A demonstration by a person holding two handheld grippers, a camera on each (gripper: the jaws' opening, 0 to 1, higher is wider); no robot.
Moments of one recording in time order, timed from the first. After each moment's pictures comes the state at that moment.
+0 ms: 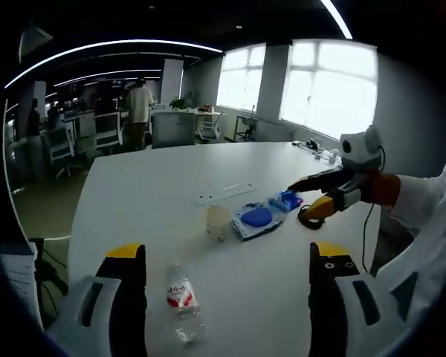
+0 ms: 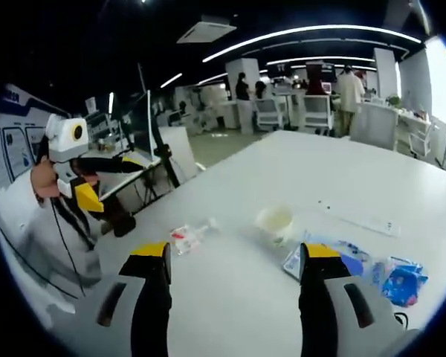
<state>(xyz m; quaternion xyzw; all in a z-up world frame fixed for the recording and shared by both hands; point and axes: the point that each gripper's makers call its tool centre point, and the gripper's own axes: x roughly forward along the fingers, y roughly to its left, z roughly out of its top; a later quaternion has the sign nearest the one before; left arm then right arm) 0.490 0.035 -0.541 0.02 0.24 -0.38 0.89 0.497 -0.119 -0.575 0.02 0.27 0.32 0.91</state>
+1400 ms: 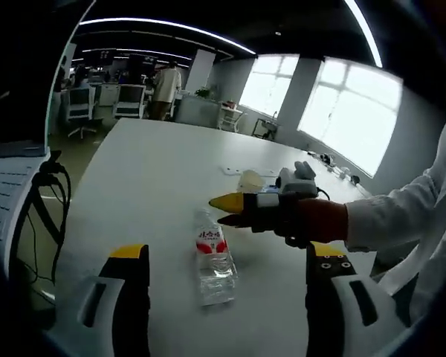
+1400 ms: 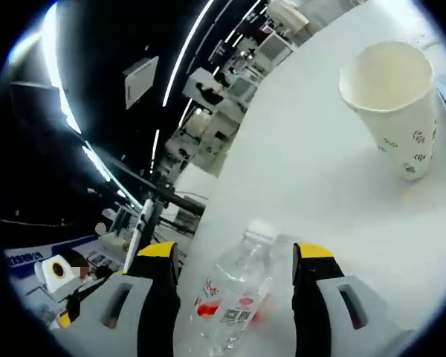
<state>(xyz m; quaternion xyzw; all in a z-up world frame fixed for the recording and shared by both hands) 0.495 0.106 -0.636 -0.07 0.28 -0.35 0.89 0.596 0.025 -0.721 0.39 0.32 0.28 0.82</state>
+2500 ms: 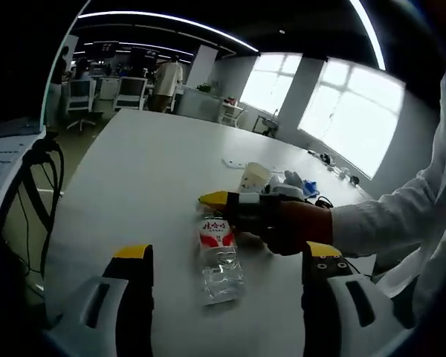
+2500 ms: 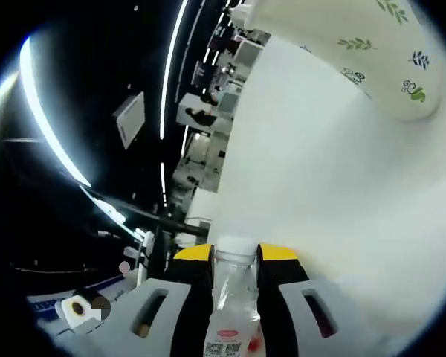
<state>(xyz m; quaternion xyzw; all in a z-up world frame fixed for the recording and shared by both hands) 0.500 0.105 -0.654 -0.09 0.28 -0.35 0.89 0.616 0.032 -0.736 0.50 0.30 0.25 0.78</state>
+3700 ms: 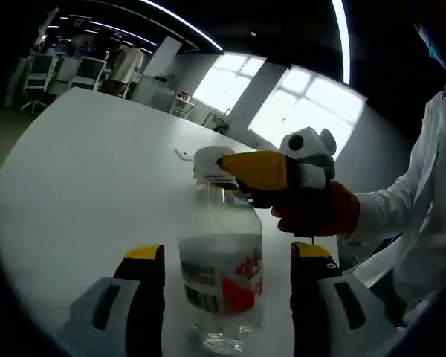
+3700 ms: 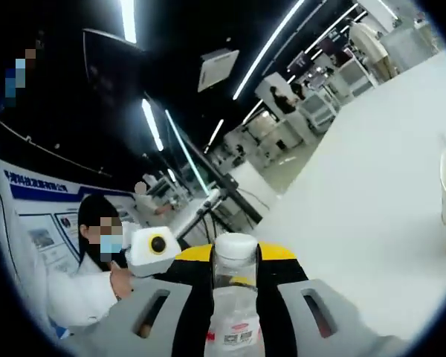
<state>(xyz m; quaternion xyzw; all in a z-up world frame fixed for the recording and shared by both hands) 0.513 0.048 -0.690 -0.15 0.29 -0.51 0.79 0.557 0.068 -0.632 0.27 0.20 0.46 0.82</state>
